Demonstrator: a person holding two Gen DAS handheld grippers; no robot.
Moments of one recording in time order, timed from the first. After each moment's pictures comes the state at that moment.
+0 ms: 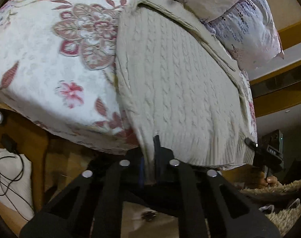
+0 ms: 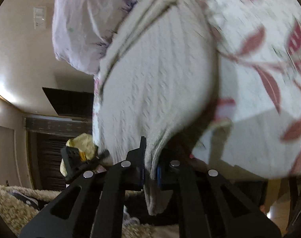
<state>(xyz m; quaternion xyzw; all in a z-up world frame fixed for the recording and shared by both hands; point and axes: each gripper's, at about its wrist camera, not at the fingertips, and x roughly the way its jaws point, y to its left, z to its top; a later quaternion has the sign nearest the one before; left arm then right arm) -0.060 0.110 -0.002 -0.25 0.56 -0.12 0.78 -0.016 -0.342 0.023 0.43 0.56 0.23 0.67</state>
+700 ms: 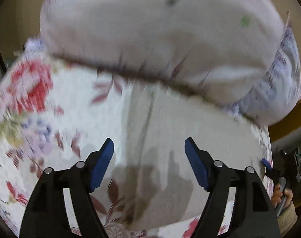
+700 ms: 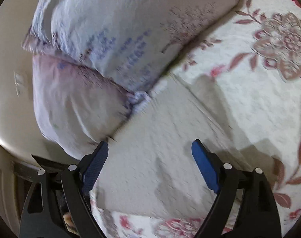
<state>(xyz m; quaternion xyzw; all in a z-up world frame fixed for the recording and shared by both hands) 0.205 0.152 0.042 -0.19 0.50 -0.08 0.84 0.188 -0.373 0.044 0.45 0.46 0.10 0.76</state>
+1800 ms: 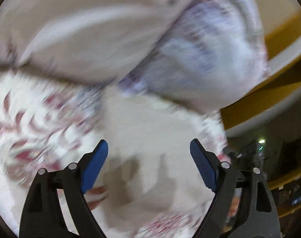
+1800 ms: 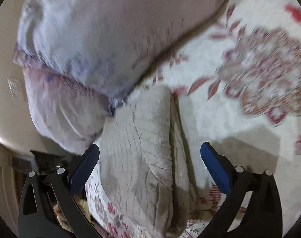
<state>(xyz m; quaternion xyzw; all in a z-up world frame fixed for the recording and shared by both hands) 0.213 -0.062 0.057 -0.22 0.51 -0.23 0.80 0.195 -0.433 0.036 0.43 0.52 0.10 0.73</state>
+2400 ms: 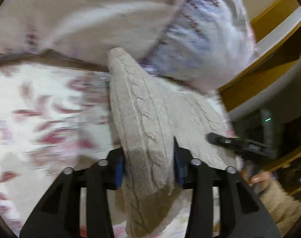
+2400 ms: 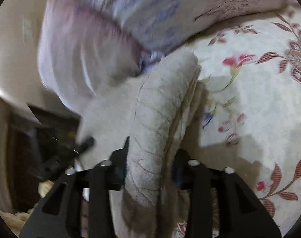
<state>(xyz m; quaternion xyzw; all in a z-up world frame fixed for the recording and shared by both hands) 0.172 -0.019 0.050 -0.15 0.49 -0.24 0.82 0.187 -0.332 0.052 0.31 0.55 0.18 0.75</state>
